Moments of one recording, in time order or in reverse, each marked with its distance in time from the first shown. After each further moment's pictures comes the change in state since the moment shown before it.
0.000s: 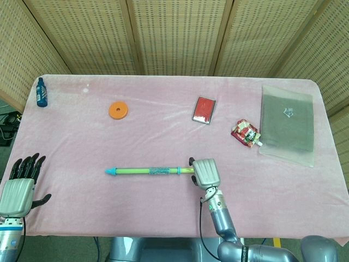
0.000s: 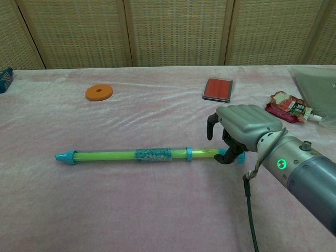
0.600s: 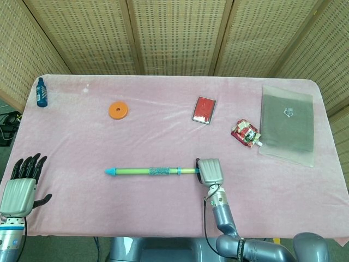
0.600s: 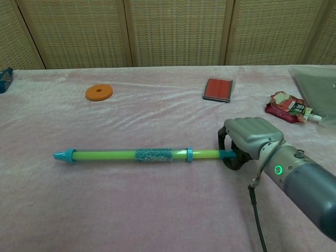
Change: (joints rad) left arm -0.004 -0.007 0.003 0.003 -0.002 0.000 0.014; right arm 0.036 -0.044 -0.018 0.161 0.082 -0.026 0.045
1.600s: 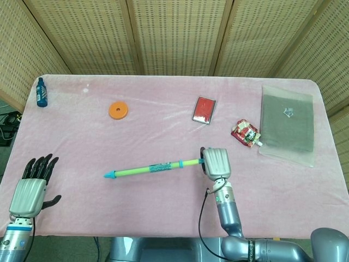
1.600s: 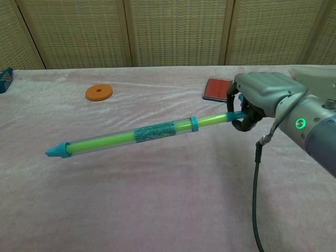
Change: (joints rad) left arm -0.023 0.009 0.010 -0.083 0.031 -0.022 0.045; right arm 0.032 0.162 0.082 -0.364 0.063 0.181 -0.189
